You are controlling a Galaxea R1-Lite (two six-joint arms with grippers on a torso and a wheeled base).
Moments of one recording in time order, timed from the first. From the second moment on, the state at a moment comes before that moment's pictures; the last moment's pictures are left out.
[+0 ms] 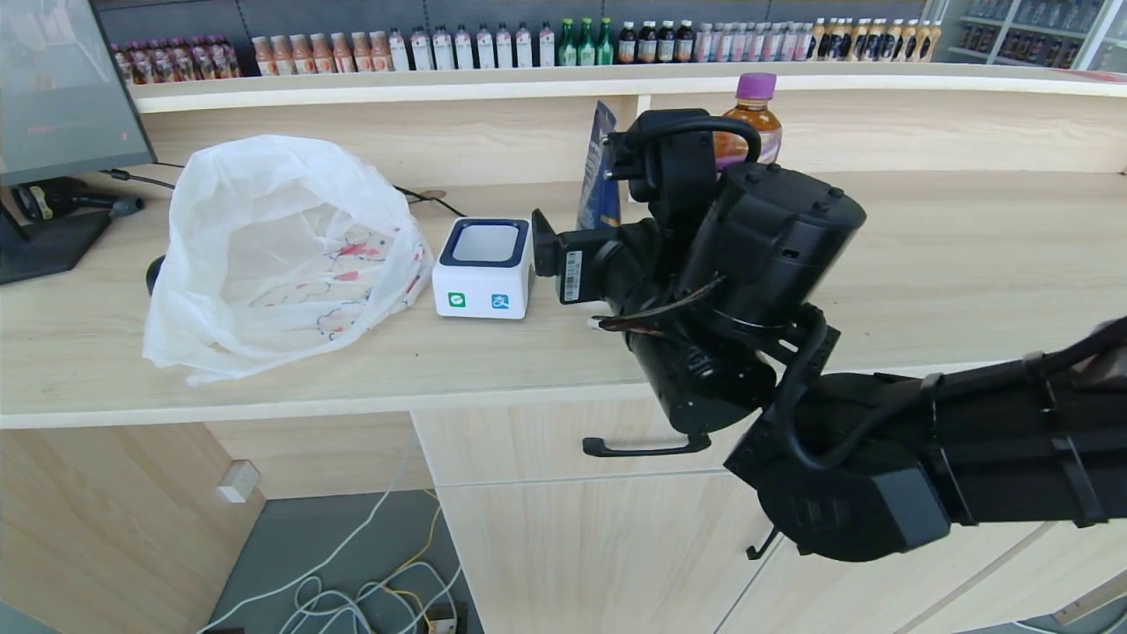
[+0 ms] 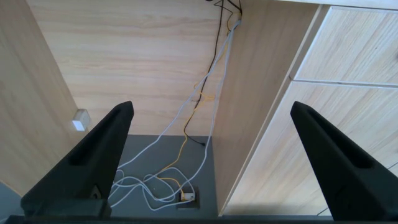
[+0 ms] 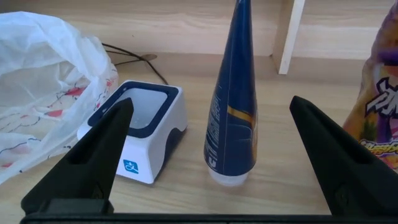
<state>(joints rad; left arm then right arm) 0.00 0.00 0.00 0.00 0.00 -0.01 0.87 1.98 -1.28 -0.99 -0.61 -0.18</state>
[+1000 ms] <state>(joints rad) 0.00 0.00 0.00 0.00 0.00 -0.01 0.76 2.08 -1.49 -0.85 -0.54 -0.17</state>
